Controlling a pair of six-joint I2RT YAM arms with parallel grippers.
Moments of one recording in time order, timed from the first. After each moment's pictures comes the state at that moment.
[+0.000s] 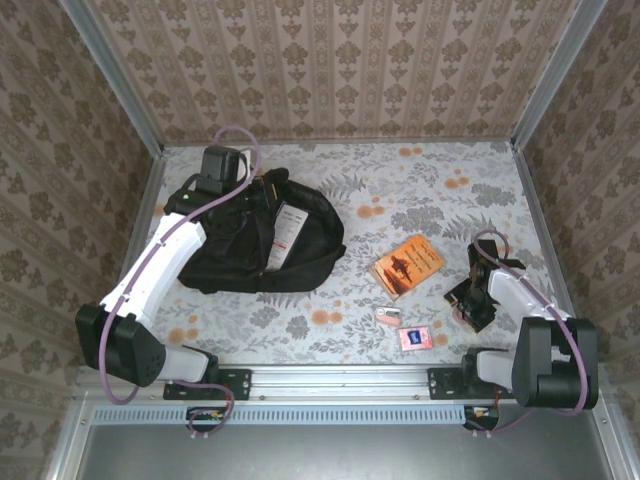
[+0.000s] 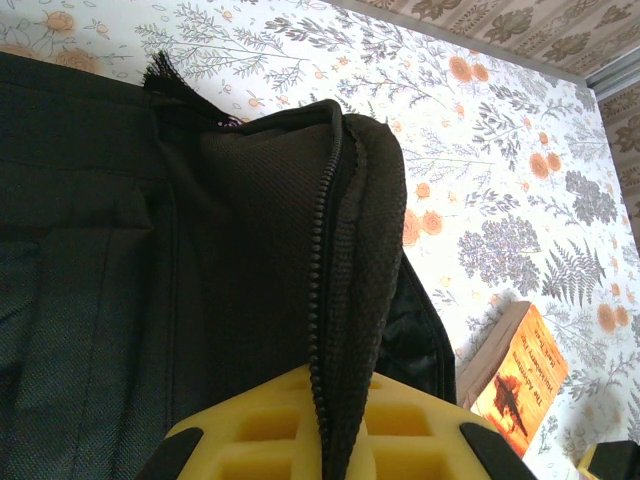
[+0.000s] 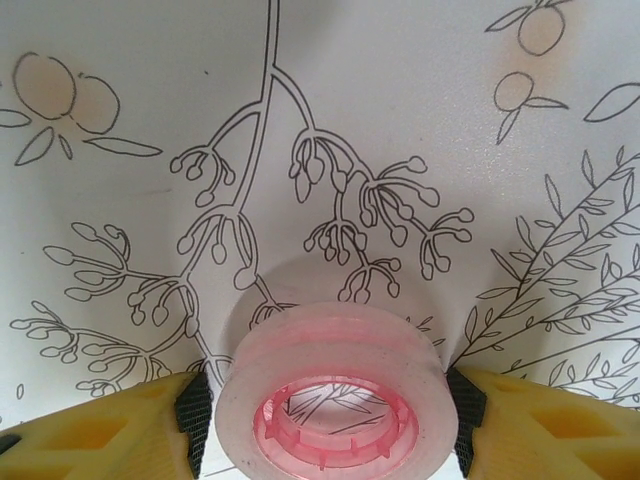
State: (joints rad) left arm -0.39 1.37 1.31 -0.66 0.21 -0.49; right arm -0.11 1.22 0.55 -0.84 -0.02 0.89
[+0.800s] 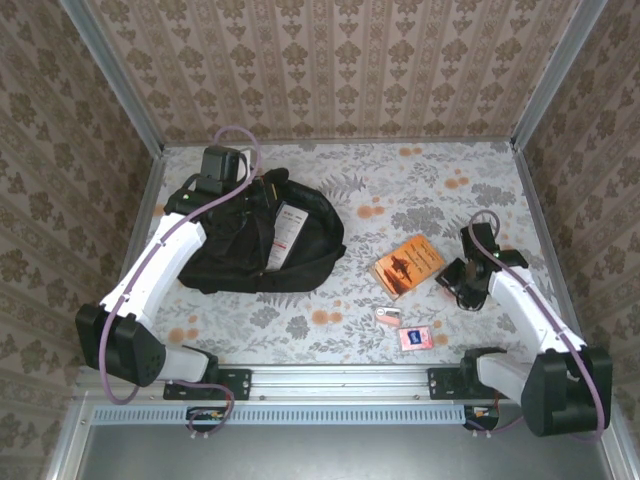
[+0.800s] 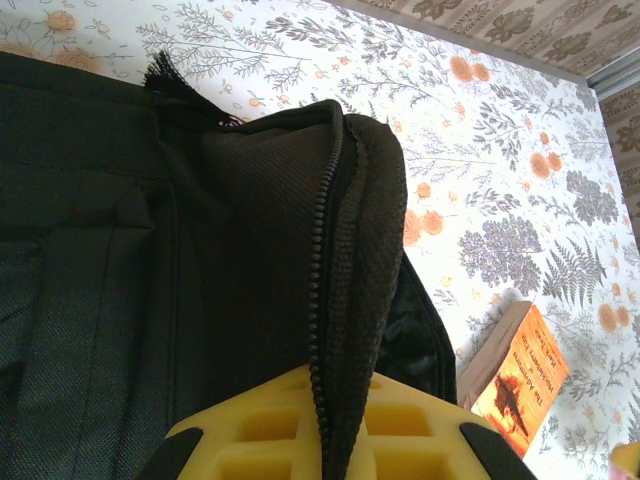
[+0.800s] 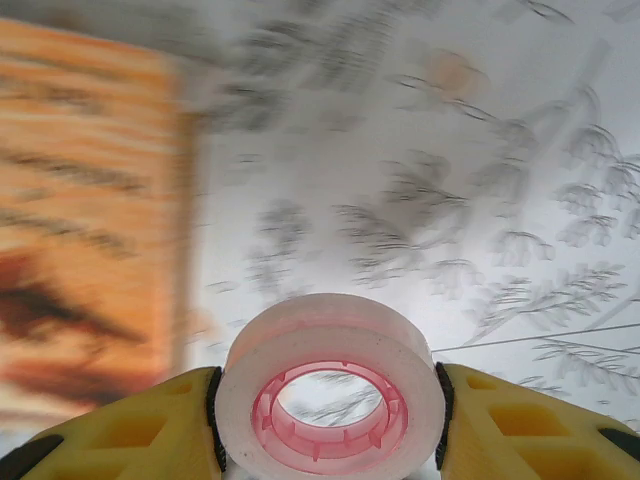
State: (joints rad) left arm -0.39 1.37 1.31 -0.66 0.21 -0.49; right arm 0.06 1.09 0.73 -0.91 -0.07 0.86
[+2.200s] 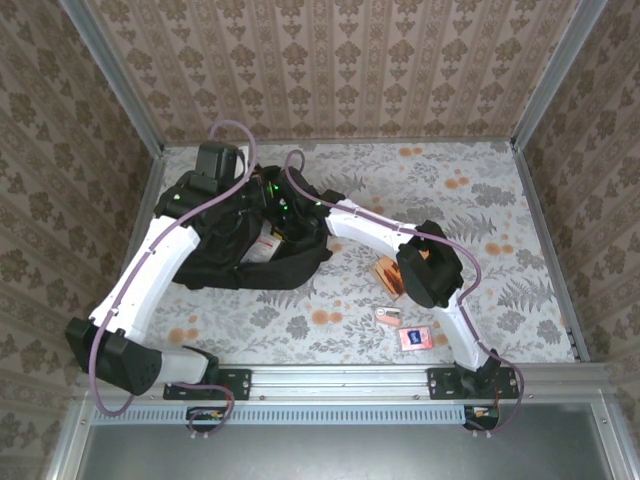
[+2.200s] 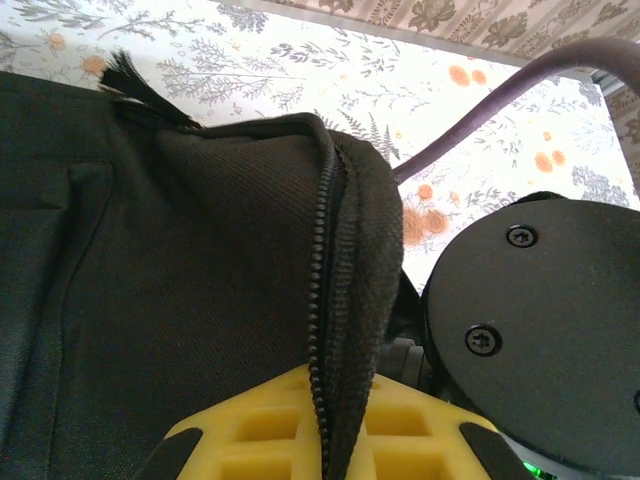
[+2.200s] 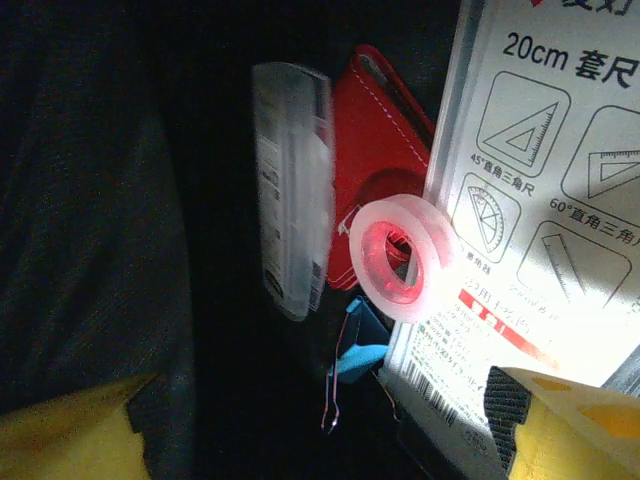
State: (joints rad) left arm -0.44 1.32 1.40 -0.78 0.13 -0.45; right arm 0.79 2.22 1.90 -0.39 -0.28 1.23
